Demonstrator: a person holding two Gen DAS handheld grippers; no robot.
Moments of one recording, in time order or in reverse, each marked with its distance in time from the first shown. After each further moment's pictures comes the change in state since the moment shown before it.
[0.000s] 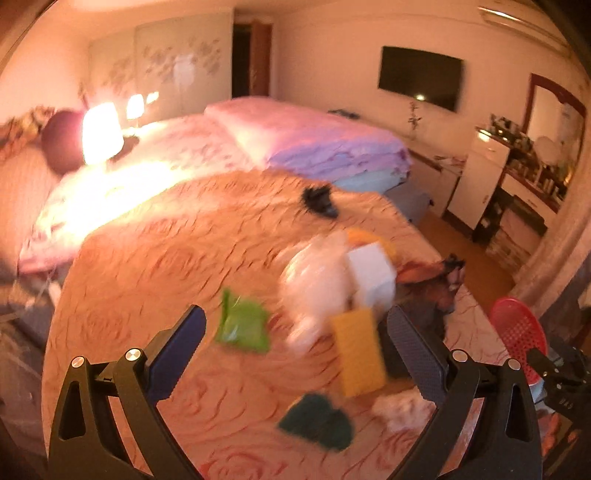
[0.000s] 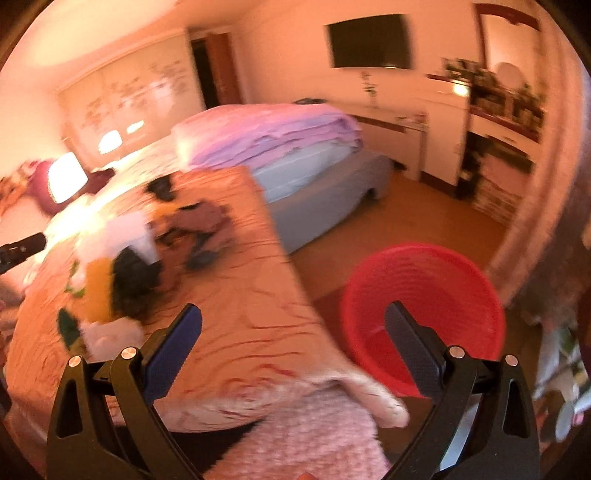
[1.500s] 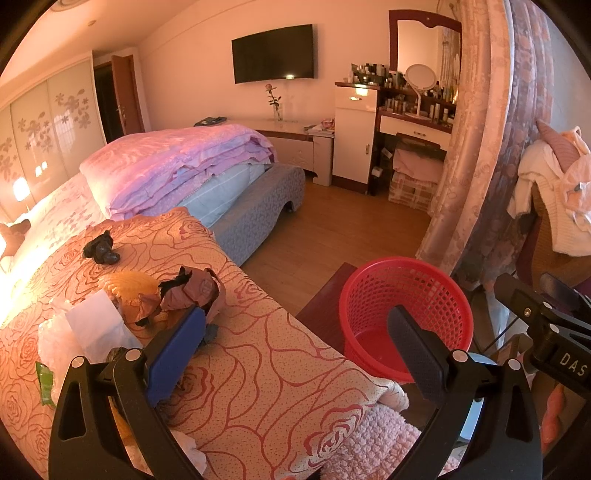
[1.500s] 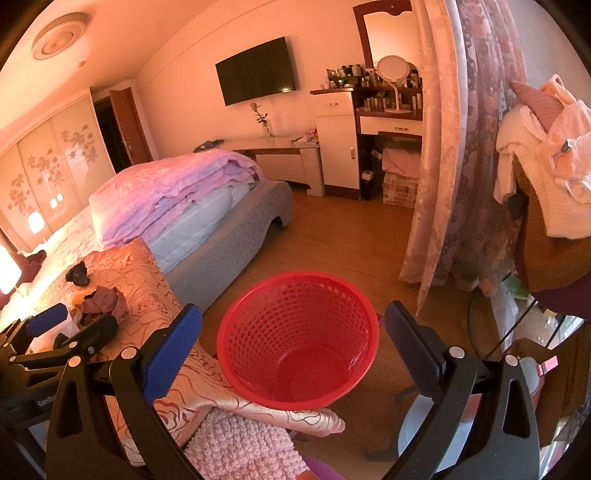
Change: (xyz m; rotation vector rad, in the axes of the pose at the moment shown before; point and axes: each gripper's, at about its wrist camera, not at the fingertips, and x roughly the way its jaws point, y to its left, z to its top) left arm 0.014 -0.260 -0.022 0.417 -0.033 -0.296; right arm -0.065 -0.113 -0.006 0.326 -0.172 -0.334
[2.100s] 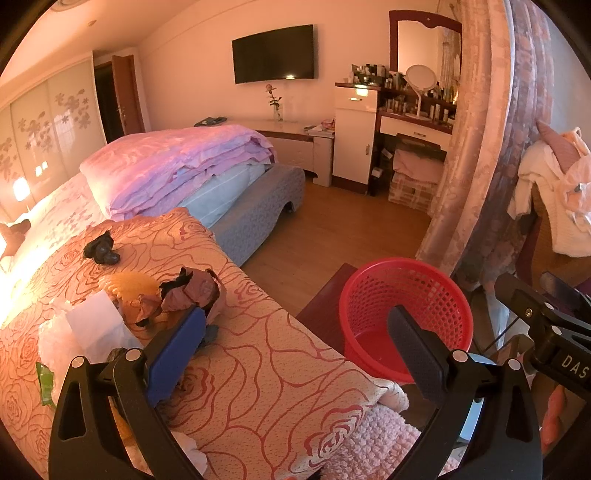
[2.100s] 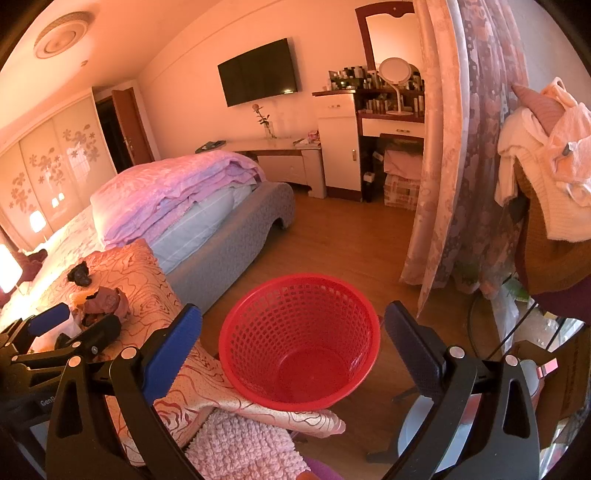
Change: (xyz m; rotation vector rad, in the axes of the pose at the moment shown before) left arm 0.000 0.000 -0.001 0.001 -0.001 0.000; right arm -0.003 0.003 0.007 -0.008 -0.001 0.003
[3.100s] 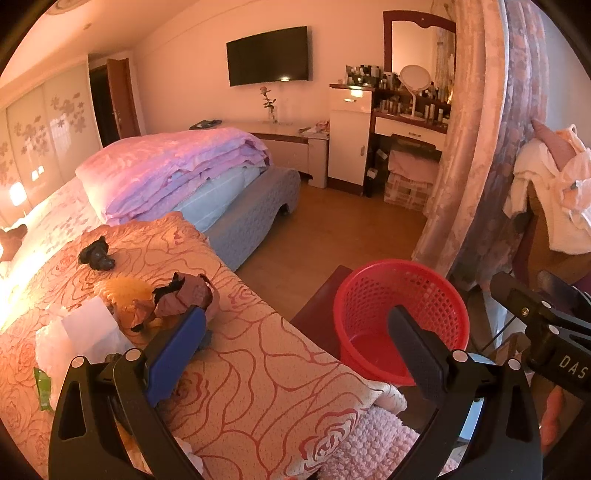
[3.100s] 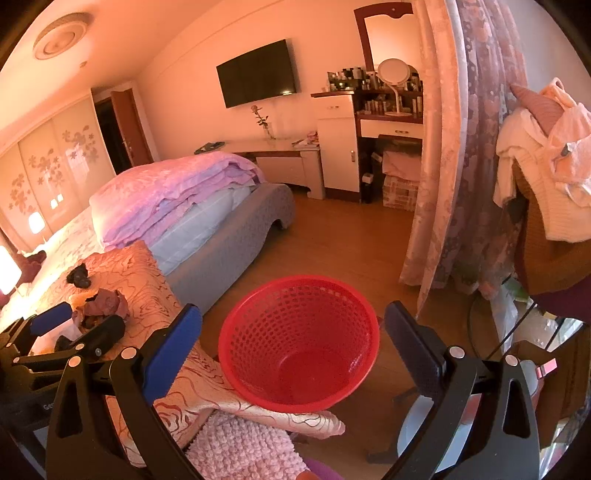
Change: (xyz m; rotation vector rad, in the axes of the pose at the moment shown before) left arm 0.002 -0.004 0.004 0.004 -0.001 -0.005; right arm -0.001 -0.003 0.001 0.002 -0.002 0.004
